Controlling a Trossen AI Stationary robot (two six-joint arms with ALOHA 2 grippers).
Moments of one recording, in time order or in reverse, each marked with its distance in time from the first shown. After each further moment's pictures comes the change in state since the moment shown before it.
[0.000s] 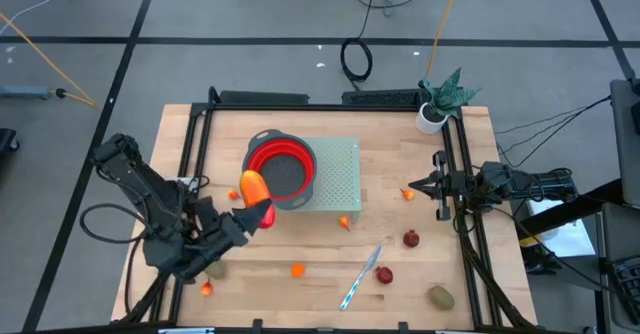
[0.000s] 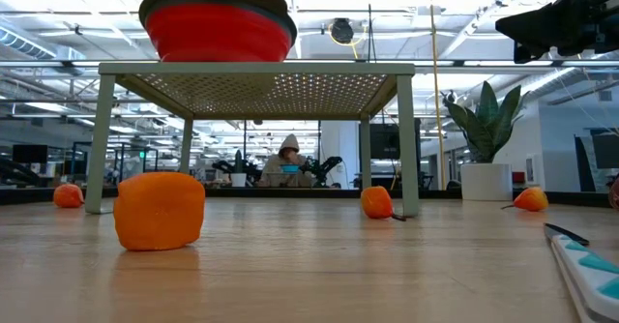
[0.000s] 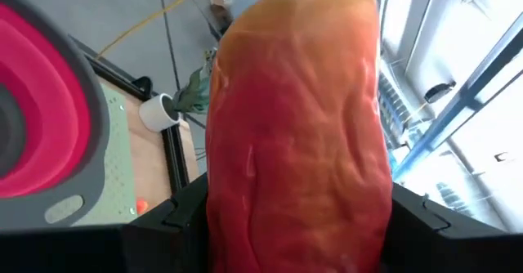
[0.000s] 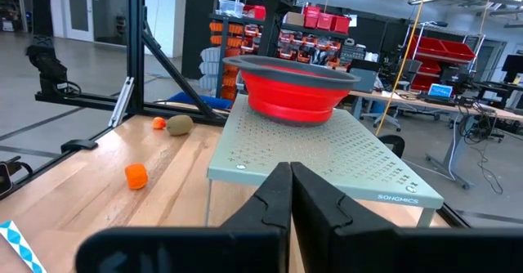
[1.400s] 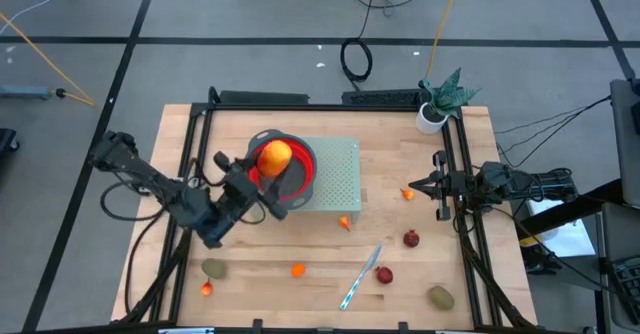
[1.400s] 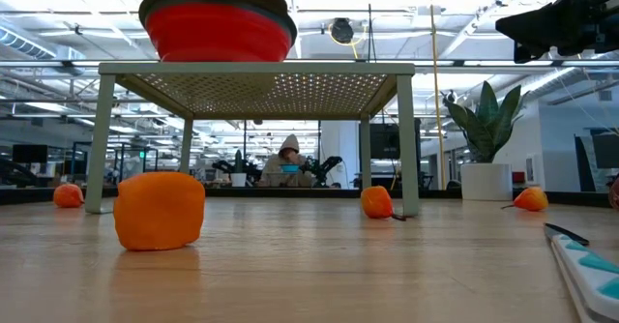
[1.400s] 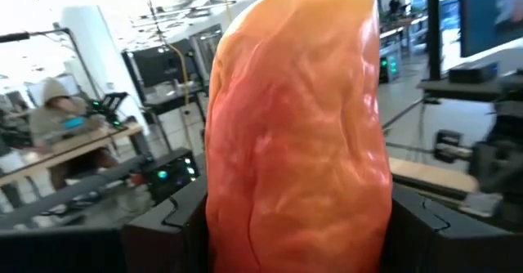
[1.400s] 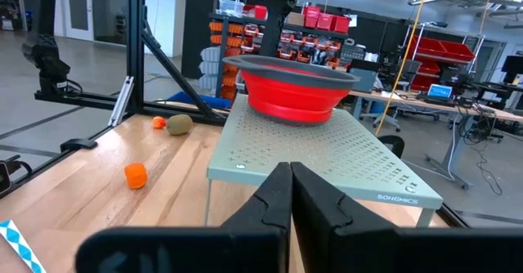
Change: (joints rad) left arm 0.255 -0.052 0.000 -0.052 0.097 1.389; right arm 0.000 0.000 0.000 -0.001 0.001 -0.004
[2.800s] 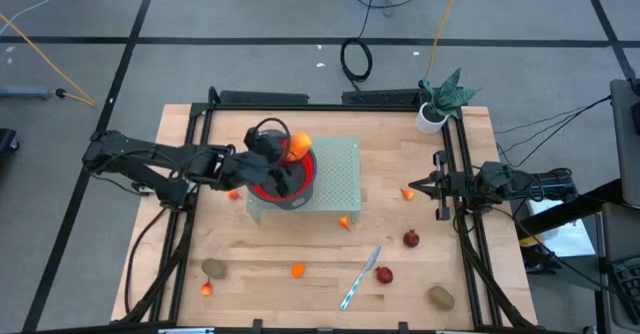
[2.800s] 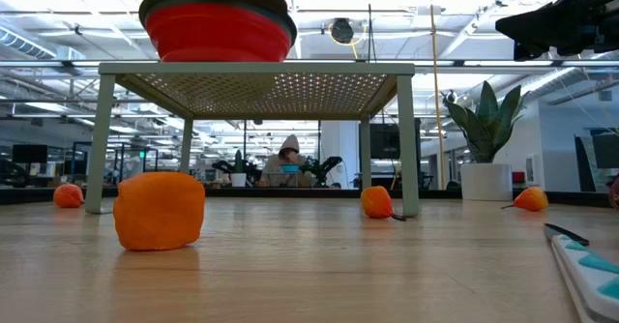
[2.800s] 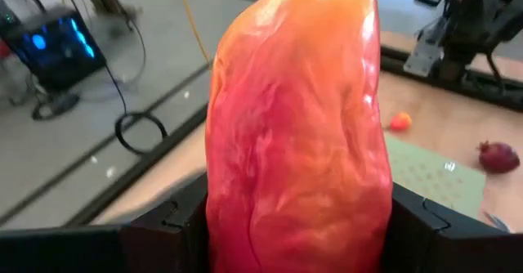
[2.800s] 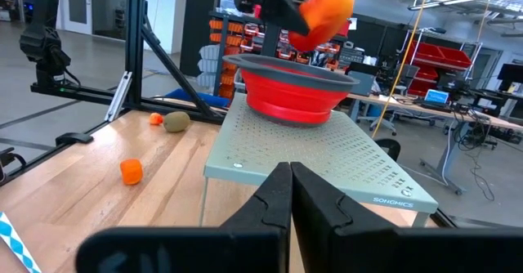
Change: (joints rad) left arm 0.400 -0.076 0.000 -0.989 0.750 -0.873; right arm 0.000 0.000 0.000 0.000 0.000 -0.033
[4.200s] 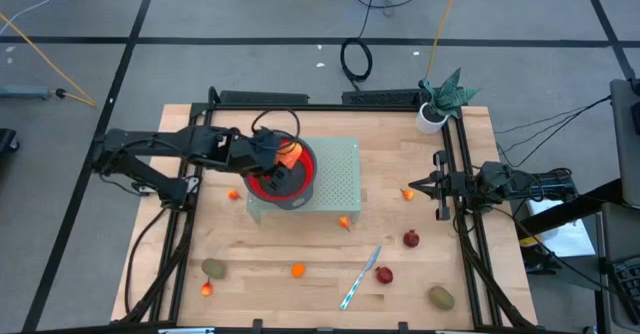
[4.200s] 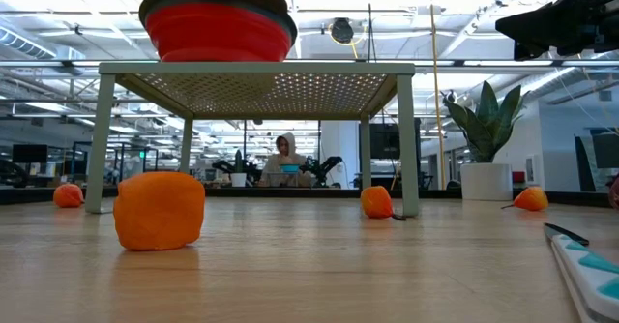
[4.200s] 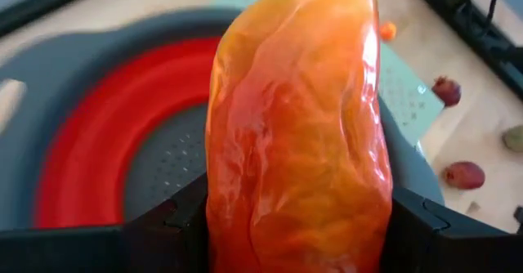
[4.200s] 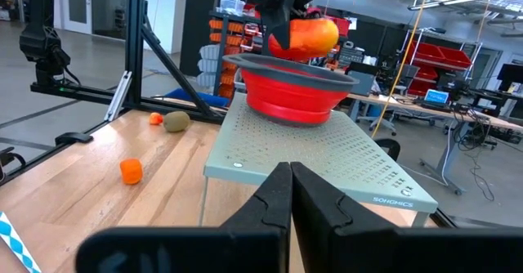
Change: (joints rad) left arm 0.108 0.079 0.225 -0.473 0.411 -0.440; right arm 0.000 0.000 0.000 0.000 0.000 -0.001
